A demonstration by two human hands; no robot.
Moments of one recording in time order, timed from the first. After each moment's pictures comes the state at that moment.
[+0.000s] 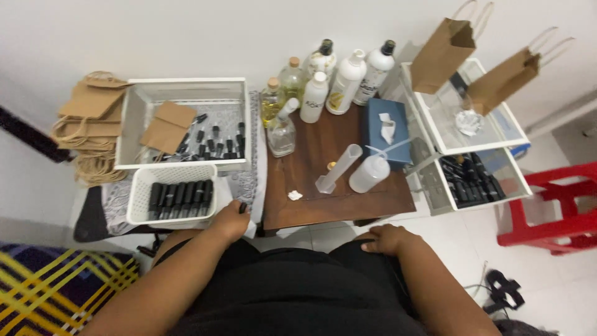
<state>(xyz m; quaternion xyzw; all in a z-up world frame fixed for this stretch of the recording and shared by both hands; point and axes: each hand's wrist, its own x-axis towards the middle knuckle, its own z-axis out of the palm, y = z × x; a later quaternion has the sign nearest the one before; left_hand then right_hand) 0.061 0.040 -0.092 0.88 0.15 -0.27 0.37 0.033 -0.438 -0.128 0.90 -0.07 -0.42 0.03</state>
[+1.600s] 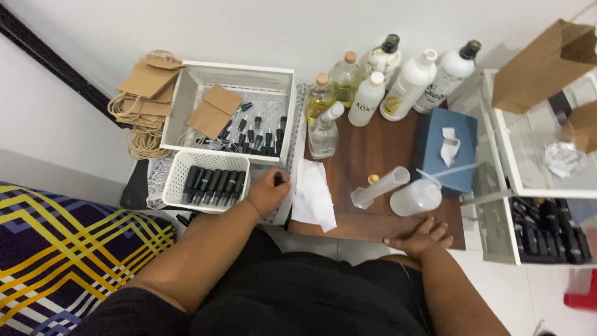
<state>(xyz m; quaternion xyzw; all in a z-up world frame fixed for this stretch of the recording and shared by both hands) 0.140 0.019 -0.124 0.83 0.17 -0.11 0.52 0.084 -0.370 -0.015 0.86 -0.28 -0.40 -0.13</state>
